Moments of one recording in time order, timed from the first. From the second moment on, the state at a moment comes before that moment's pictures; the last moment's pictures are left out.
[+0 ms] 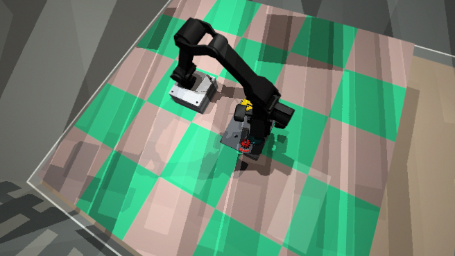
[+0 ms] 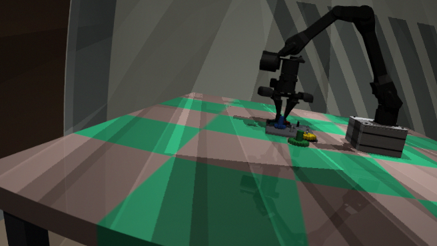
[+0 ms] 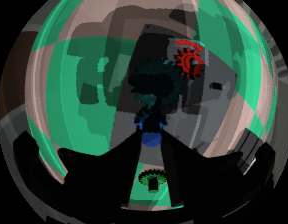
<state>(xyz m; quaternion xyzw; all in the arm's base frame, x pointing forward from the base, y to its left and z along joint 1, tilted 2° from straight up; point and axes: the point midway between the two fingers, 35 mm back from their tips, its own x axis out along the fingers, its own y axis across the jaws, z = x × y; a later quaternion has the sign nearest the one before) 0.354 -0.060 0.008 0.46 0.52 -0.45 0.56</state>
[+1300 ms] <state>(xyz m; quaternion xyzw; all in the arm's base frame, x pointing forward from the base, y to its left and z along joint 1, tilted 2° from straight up) 0.343 0.005 0.043 0.21 0.65 -0.21 0.69</state>
